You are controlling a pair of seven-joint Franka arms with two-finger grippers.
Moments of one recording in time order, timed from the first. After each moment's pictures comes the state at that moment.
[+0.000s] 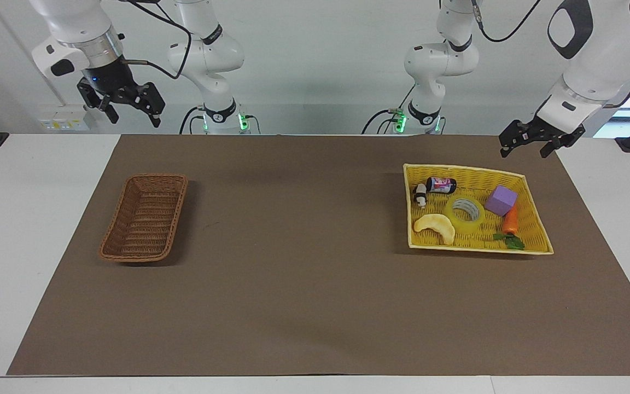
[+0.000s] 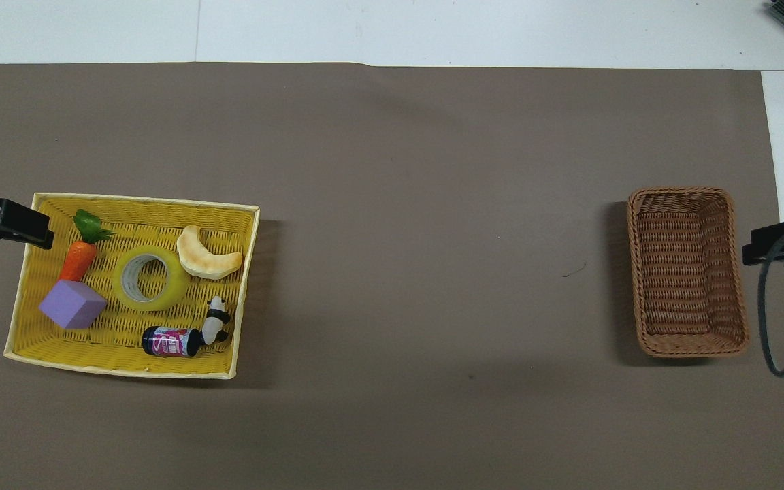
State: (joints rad) left arm 0.02 0.02 -0.04 -1.55 0.01 1.47 0.06; right arm 0.15 -0.07 -0.18 -1.54 -0.03 1.43 0.09
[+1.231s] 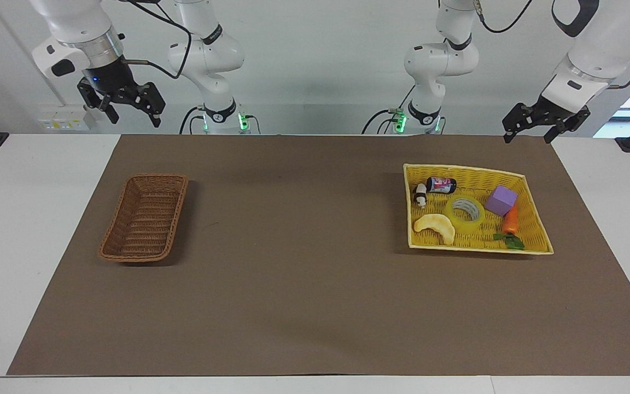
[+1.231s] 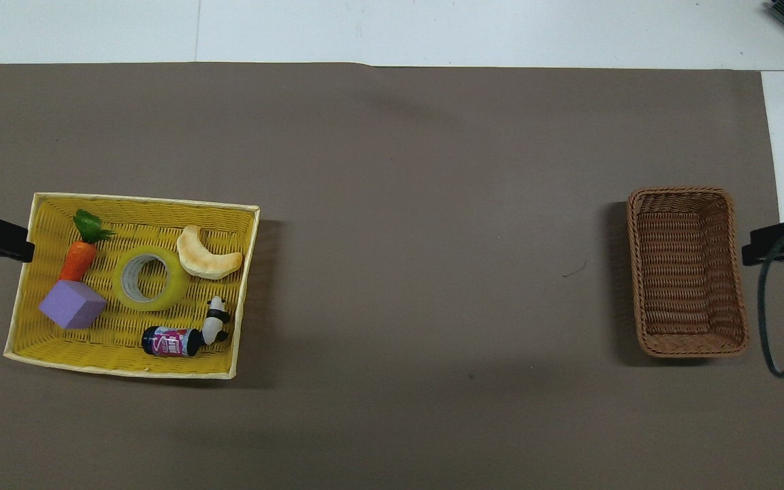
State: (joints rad) left arm 0.01 -0.02 -0.03 -1.55 0.01 1.44 0.06; right arm 0.15 -0.07 -0.18 -1.55 -0.03 1.43 0.08
